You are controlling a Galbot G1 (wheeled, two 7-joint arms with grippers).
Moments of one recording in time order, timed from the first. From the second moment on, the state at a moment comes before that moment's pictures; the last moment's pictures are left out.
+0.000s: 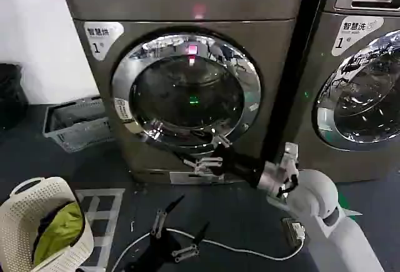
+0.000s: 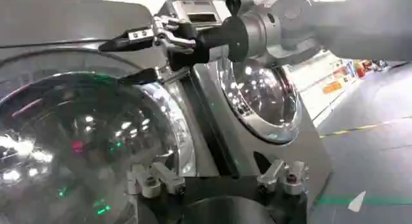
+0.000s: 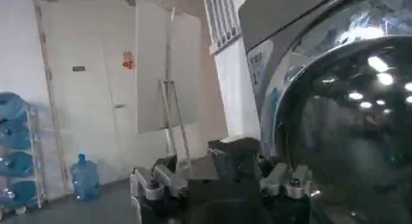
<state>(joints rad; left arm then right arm) 1.65 -1.28 -0.40 -2.20 0.16 -0.33 0.42 -0.87 1.12 0.33 2.11 0.80 -0.52 -0.54</state>
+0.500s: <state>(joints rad) 1.66 -1.28 -0.40 -2.21 0.16 -0.33 0.42 -0.78 1.14 0.27 1.95 0.59 -0.34 -0.53</state>
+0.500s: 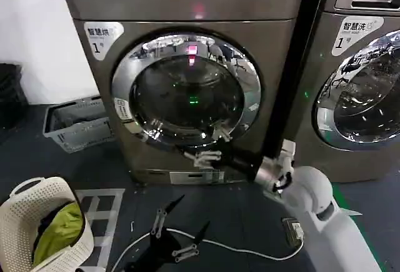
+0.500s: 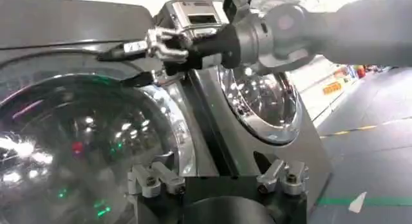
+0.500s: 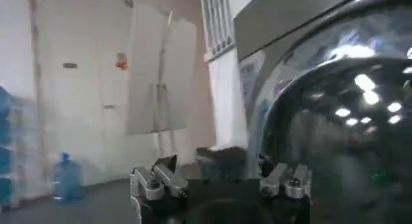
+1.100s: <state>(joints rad) 1.68 -1.30 -0.40 -2.24 0.16 -0.34 0.41 -0.61 1.16 0.12 1.70 0.58 -0.20 -0.50</state>
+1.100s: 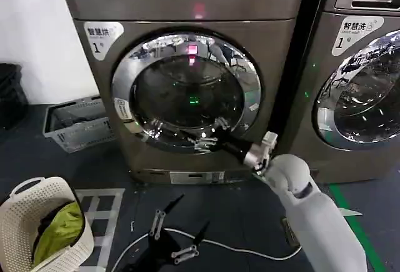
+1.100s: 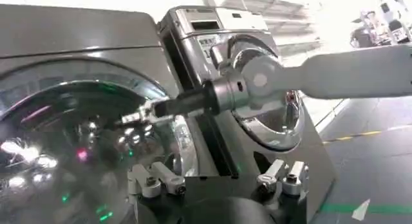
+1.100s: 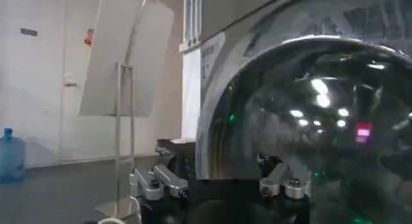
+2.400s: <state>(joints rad) 1.70 -1.31 -0.41 -2.25 0.16 -0.35 0.41 -0.36 1.35 -0.13 1.37 0.54 -0.11 -0.34</state>
